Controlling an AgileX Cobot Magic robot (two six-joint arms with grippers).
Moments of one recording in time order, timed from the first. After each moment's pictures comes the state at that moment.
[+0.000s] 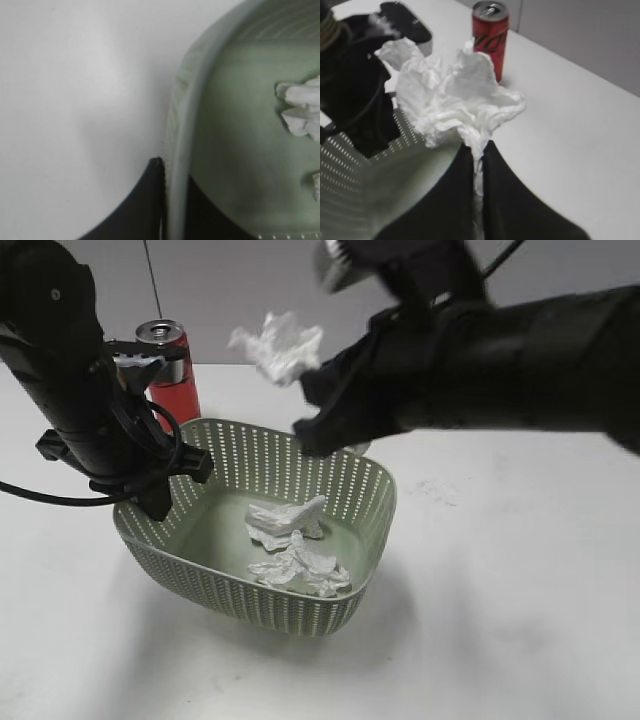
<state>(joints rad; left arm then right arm) -0.51 1.75 -1.13 -0.10 0.85 -0.10 0.82 1.50 -0.90 0.02 0.00 0.01</state>
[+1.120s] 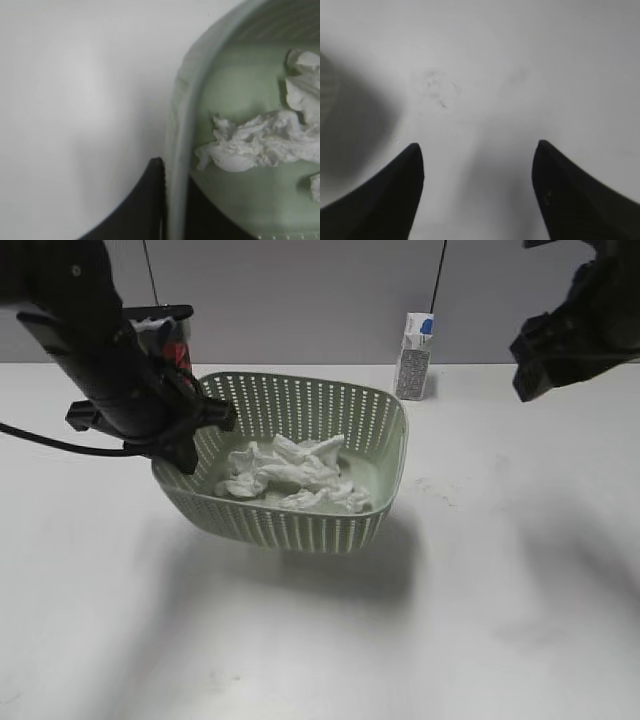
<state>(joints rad) -0.49 1.82 -1.25 -0.12 0.77 -0.19 0.36 1.56 -1.26 -0.06 0.88 0.00</state>
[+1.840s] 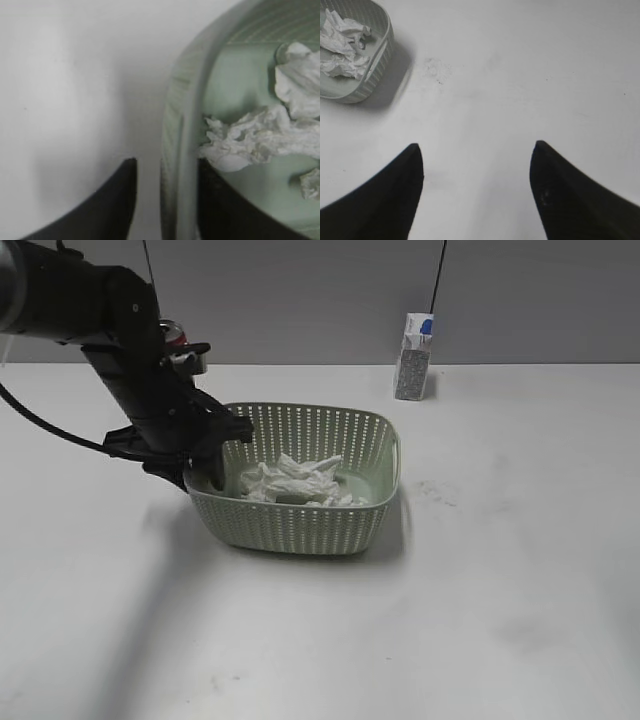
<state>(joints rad) -0.44 2.05 -1.39 -0.20 0.79 -0.20 0.35 1.18 -1.26 -0.05 1.10 0.00</state>
